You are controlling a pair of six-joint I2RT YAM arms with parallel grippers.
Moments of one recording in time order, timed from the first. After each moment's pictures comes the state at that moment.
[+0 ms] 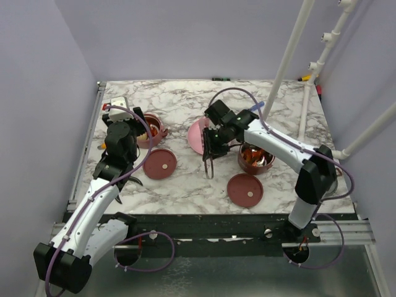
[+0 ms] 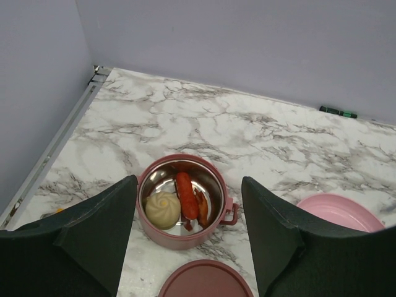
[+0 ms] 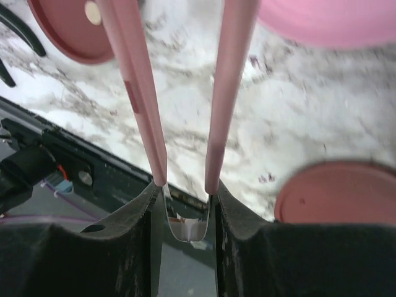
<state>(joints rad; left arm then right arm) -0.33 0.87 0.79 0.03 -0.48 -0.17 0.76 1.70 1.52 -0.95 -0.19 0.57</state>
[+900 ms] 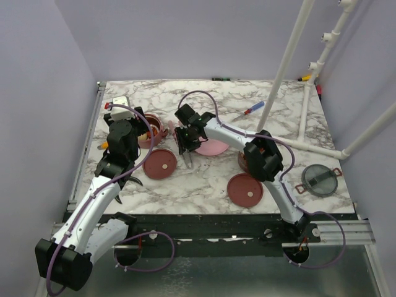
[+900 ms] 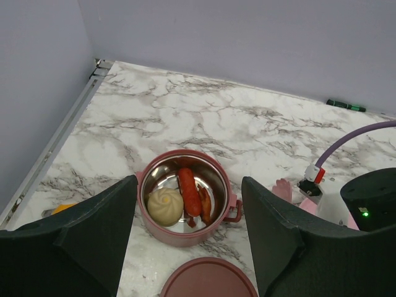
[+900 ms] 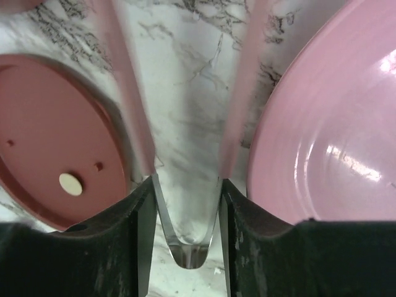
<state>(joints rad) -0.33 0.90 0.79 0.03 -0.48 -0.17 0.81 2.34 1.98 -0.73 -0.12 0.43</state>
